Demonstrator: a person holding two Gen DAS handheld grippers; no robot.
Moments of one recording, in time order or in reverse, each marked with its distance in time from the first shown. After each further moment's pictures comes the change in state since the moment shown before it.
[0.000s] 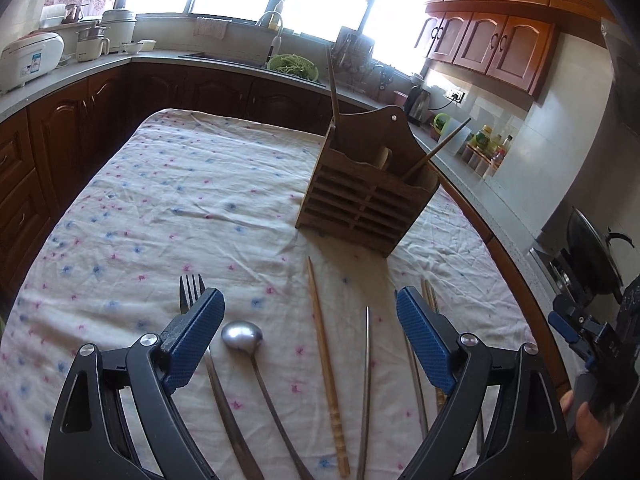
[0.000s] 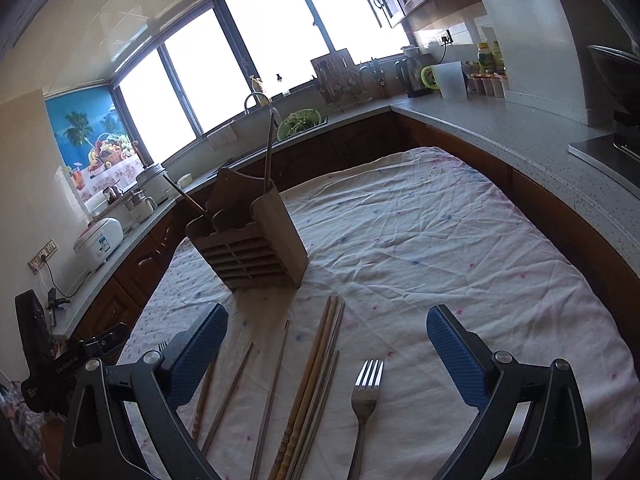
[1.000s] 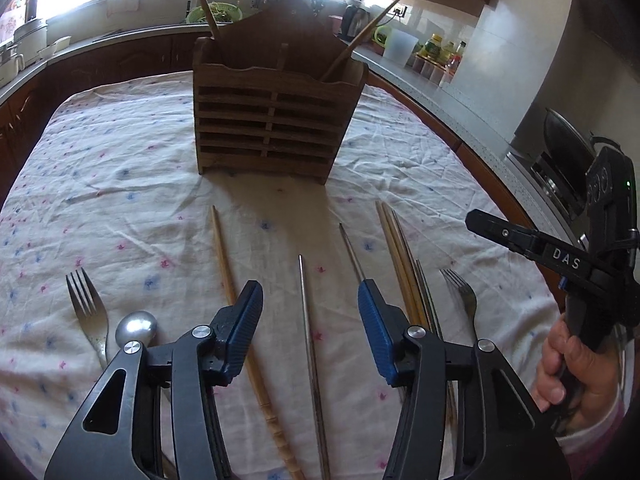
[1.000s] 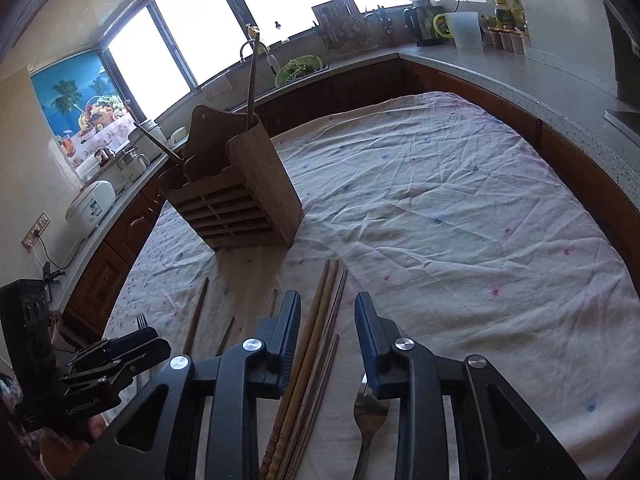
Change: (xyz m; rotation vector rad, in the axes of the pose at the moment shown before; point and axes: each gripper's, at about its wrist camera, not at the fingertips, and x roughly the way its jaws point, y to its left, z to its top) left arm 0.075 -0.068 -0.016 0.234 0.254 -0.103; right arm 0.074 -0.002 -0.003 -0.012 0.206 0.006
